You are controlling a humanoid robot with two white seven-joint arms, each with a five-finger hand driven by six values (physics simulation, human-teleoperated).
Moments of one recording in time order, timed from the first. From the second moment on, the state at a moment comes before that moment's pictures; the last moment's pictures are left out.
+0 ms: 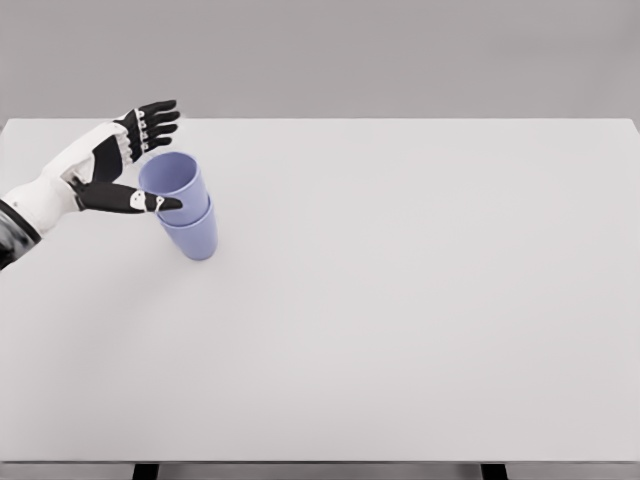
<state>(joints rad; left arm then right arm) -0.31 0.83 -0.37 -1.75 0.69 0.08 -0.23 0.03 0.00 0.15 0.01 -0.09 -0.06 -0.08</state>
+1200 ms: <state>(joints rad) -0.15 0.89 -0.15 -1.79 0.68 -0.15 -0.42 0.03 0.00 0.15 0.01 -0.09 -0.06 -0.08</state>
